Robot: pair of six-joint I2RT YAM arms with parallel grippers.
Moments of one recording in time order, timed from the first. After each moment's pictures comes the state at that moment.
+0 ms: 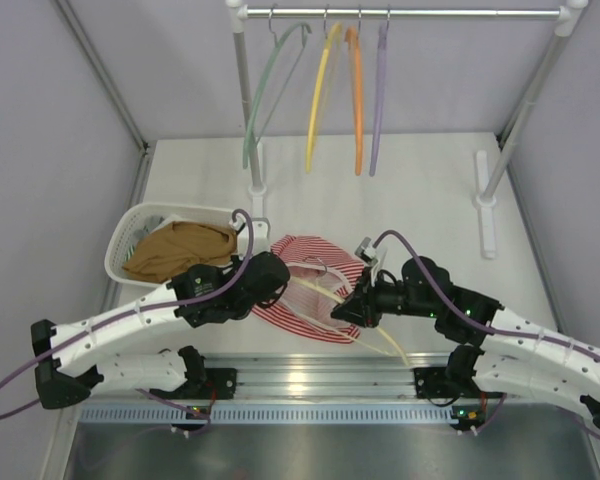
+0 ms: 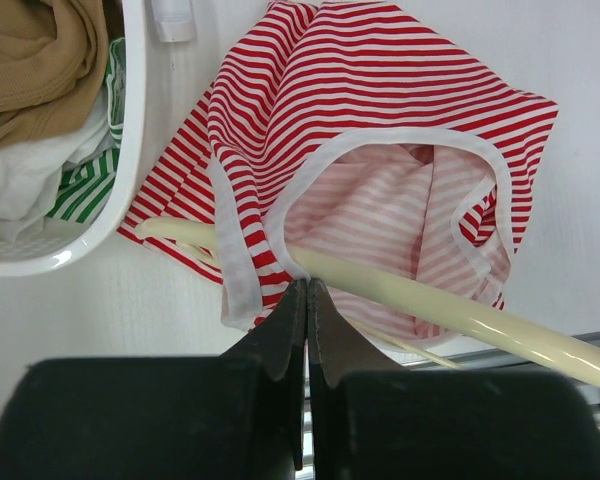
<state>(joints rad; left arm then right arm) -1.15 1.06 1.06 -0.94 -0.65 -0.90 1.01 0.77 0.62 -0.20 -0.29 0.46</state>
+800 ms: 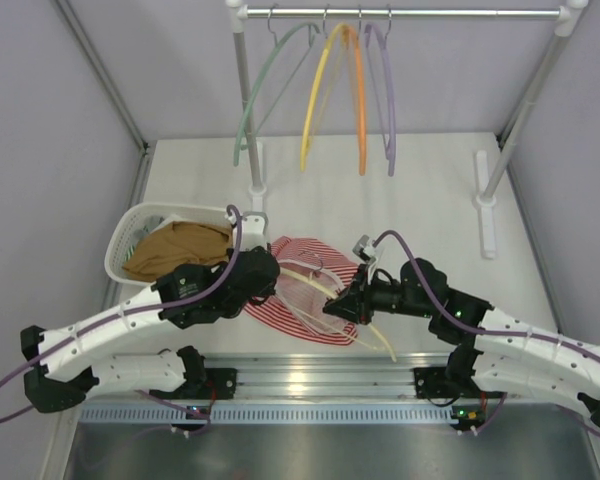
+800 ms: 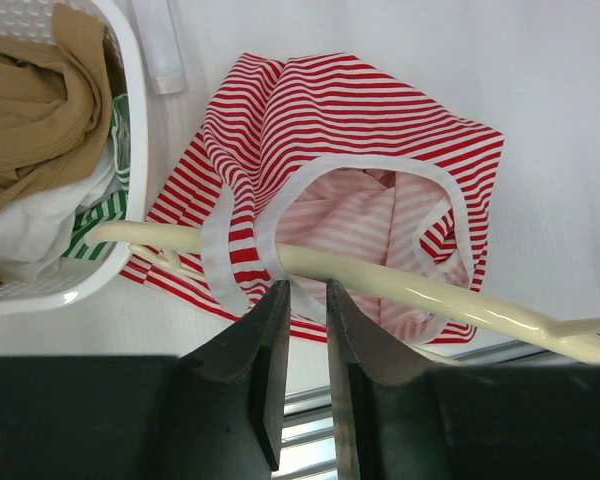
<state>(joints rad) -1.15 1.01 1.11 -0.92 -0.66 -0.80 1.01 0.81 0.56 0.01 -0.29 0.47</state>
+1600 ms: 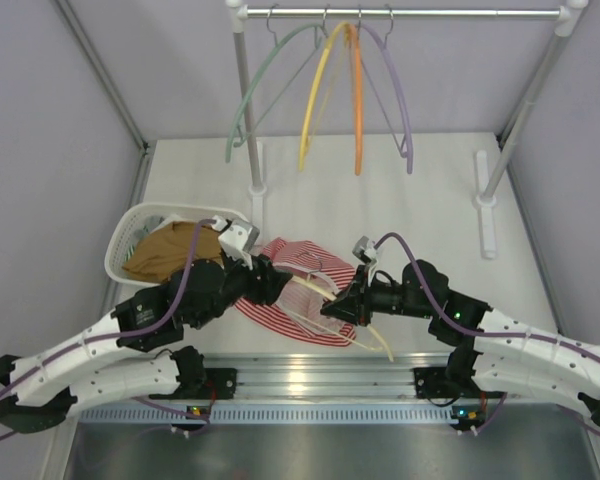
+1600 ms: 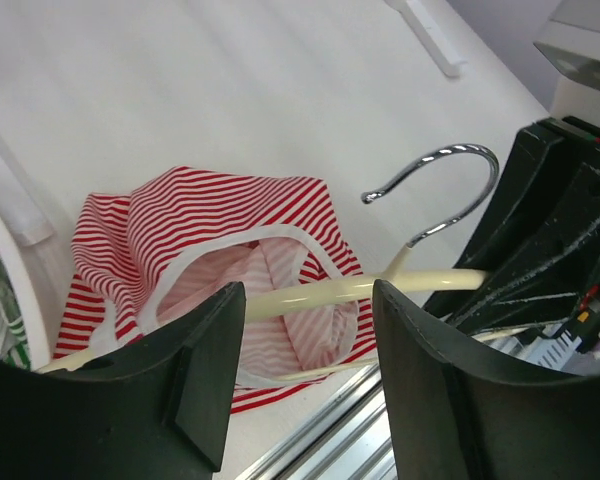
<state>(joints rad) -1.15 0.73 0.95 -0.54 -0.42 -0.43 1.02 0.81 0.54 0.09 -0.32 0.48</state>
